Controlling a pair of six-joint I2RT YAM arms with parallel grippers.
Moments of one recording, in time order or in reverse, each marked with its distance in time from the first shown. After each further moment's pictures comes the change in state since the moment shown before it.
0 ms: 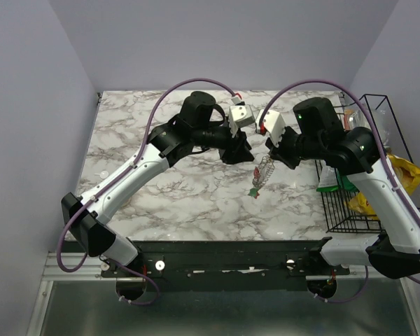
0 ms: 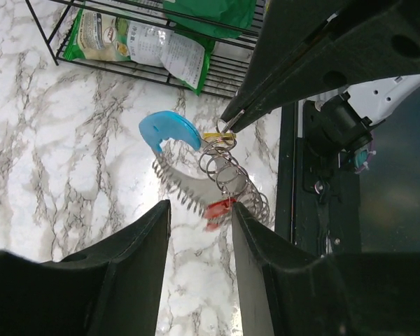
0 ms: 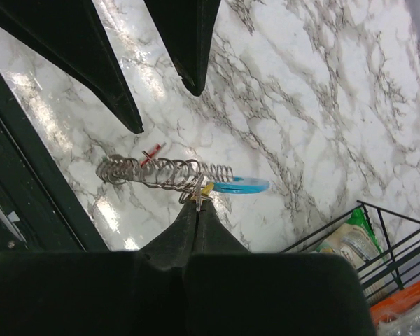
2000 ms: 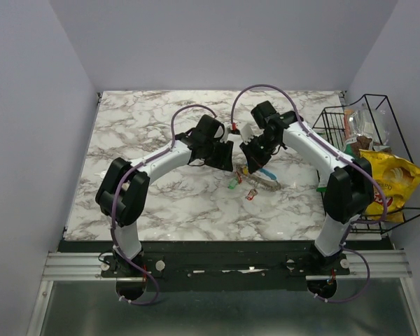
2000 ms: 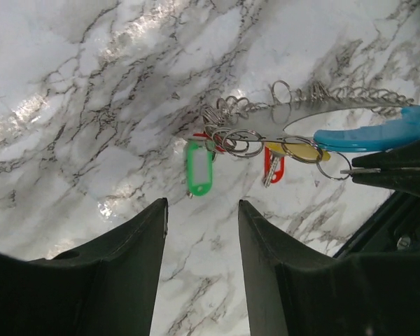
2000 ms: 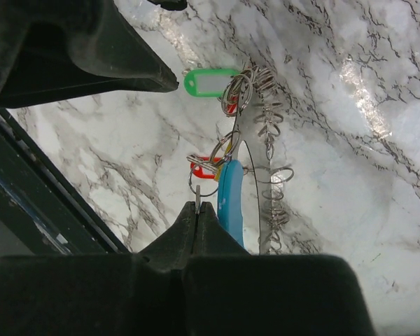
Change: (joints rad) left arm 0.135 0.301 -0.237 0.097 -0.300 -0.413; right arm -0.190 0.499 -0.188 0.178 -0.277 0.107
